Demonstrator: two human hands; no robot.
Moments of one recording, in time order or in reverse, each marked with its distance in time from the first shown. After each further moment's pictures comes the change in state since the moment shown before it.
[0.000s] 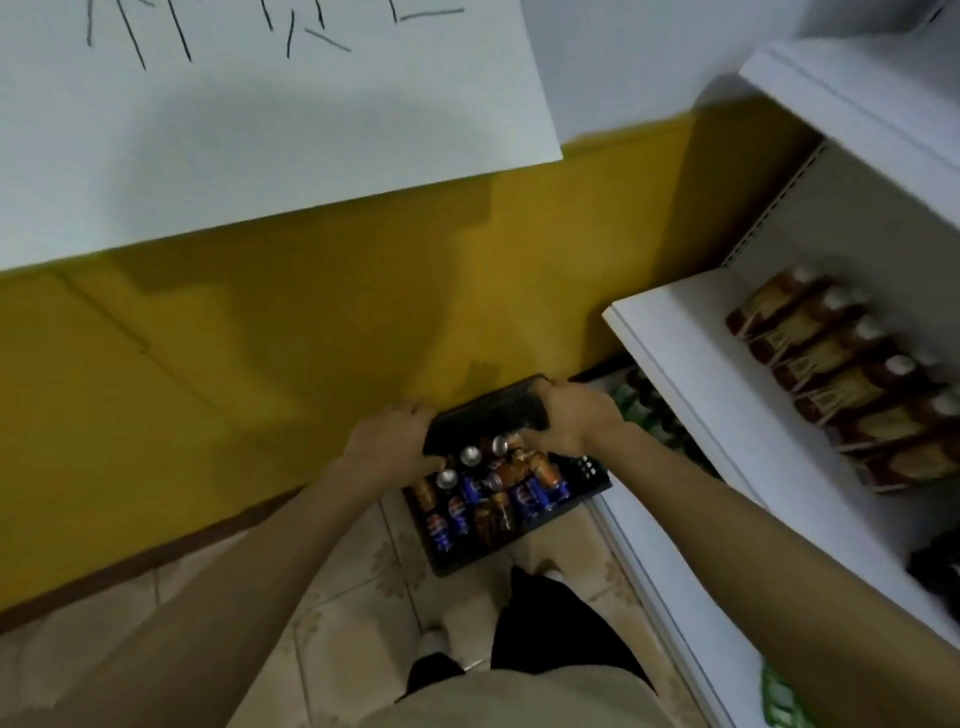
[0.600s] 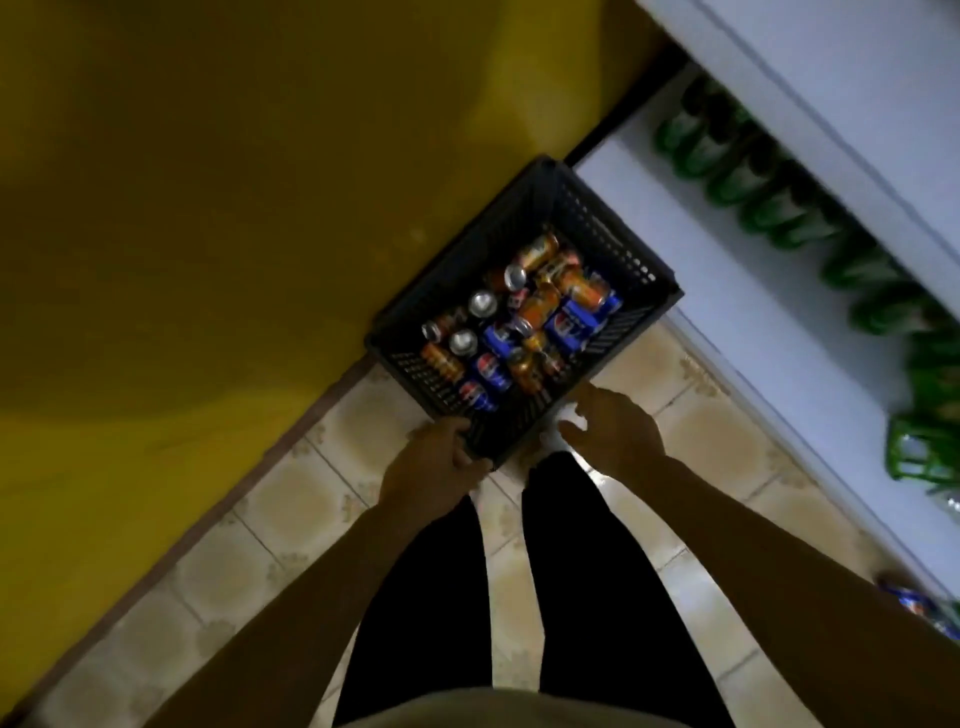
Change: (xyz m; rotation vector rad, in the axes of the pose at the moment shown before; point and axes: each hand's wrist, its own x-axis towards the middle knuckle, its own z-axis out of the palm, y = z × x) left_hand 0.154 -0.021 0.170 -0.418 -0.527 -0.187; right_hand 0.101 0.061 0.233 0.648 -0.269 0.397
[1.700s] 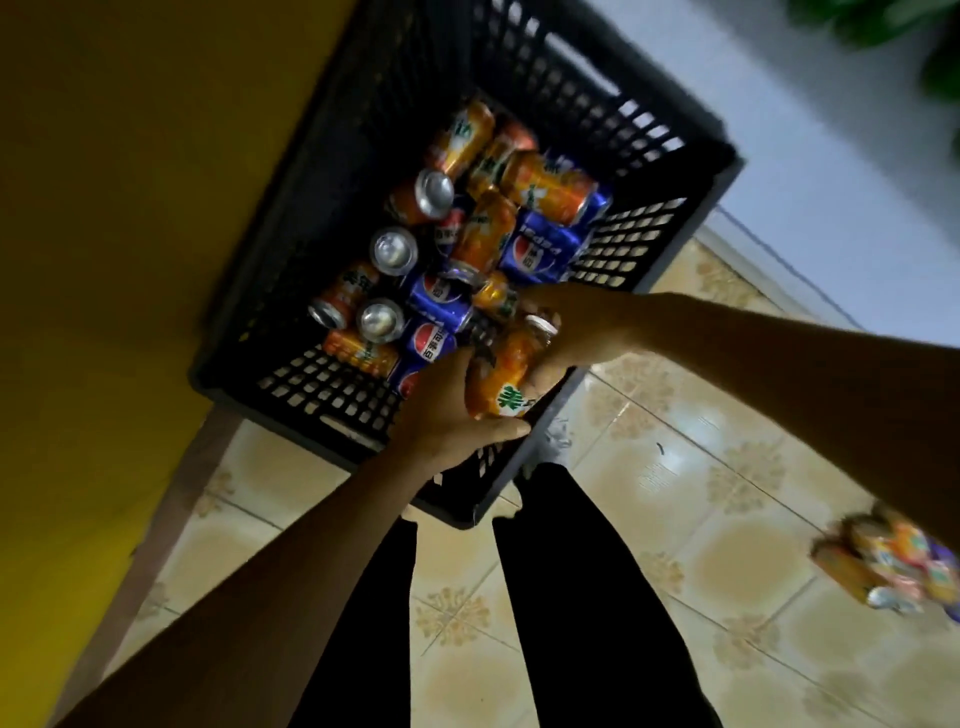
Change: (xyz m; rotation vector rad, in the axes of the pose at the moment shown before) left_hand 0.276 -0.024 0.079 -0.082 -0.118 0.167; right_hand 0.264 0.076 0.065 0.012 -0.155 -0.100
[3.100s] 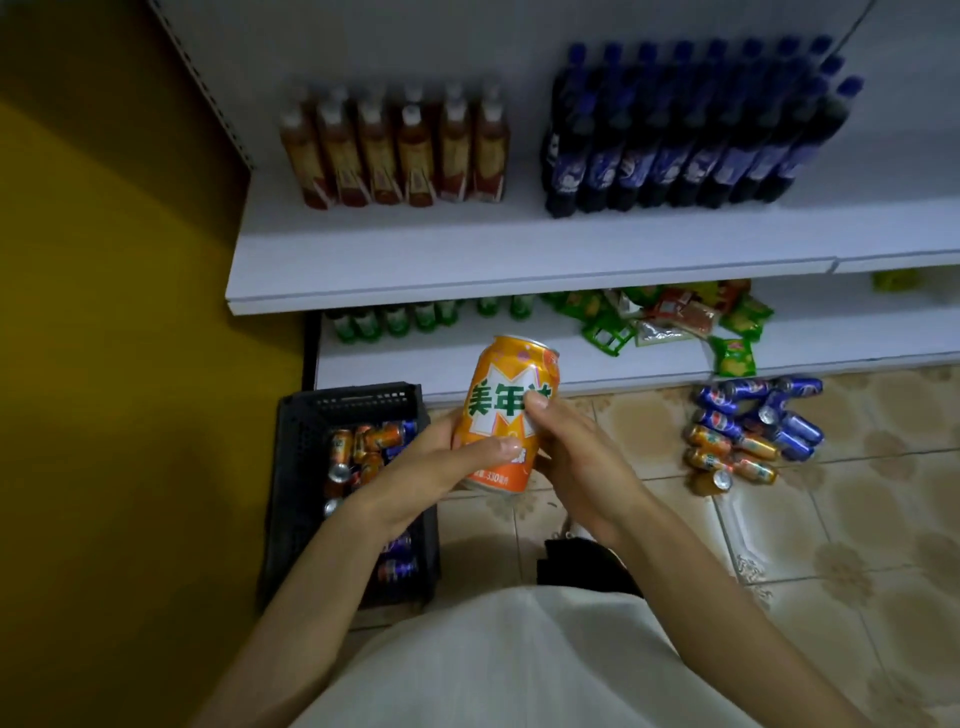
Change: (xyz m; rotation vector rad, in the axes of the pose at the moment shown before) left_hand -0.475 0.304 0.047 0.021 -0.598 0.459; right_hand -0.605 -0.140 0.037 1.715 1.040 -0.301
